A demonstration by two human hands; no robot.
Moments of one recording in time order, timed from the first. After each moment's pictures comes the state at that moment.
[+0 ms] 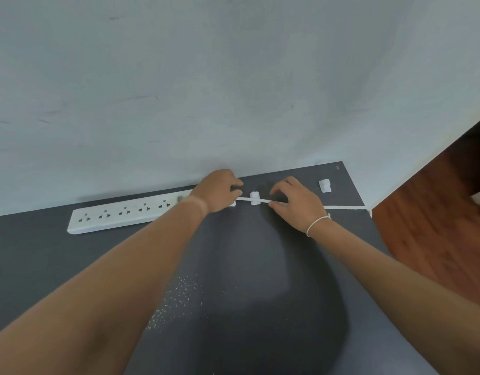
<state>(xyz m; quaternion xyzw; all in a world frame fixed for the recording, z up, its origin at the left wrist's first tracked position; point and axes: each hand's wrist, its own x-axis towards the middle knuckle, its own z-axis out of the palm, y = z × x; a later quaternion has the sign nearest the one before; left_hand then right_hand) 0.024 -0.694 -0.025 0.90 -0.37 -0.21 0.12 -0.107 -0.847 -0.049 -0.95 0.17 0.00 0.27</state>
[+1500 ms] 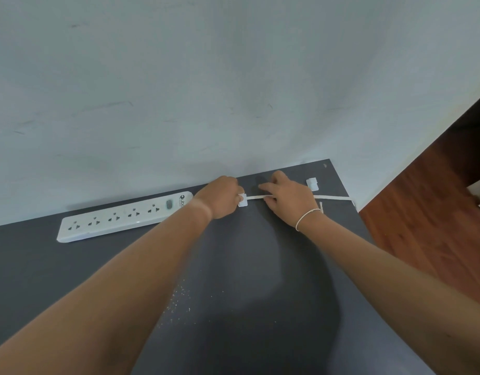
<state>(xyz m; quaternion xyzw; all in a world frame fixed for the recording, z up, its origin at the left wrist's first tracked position) 0.010 -0.725 -0.036 0.88 -0.42 -0.22 0.04 -0.104 -0.864 -0.056 -0.98 0.11 -0.03 0.16</state>
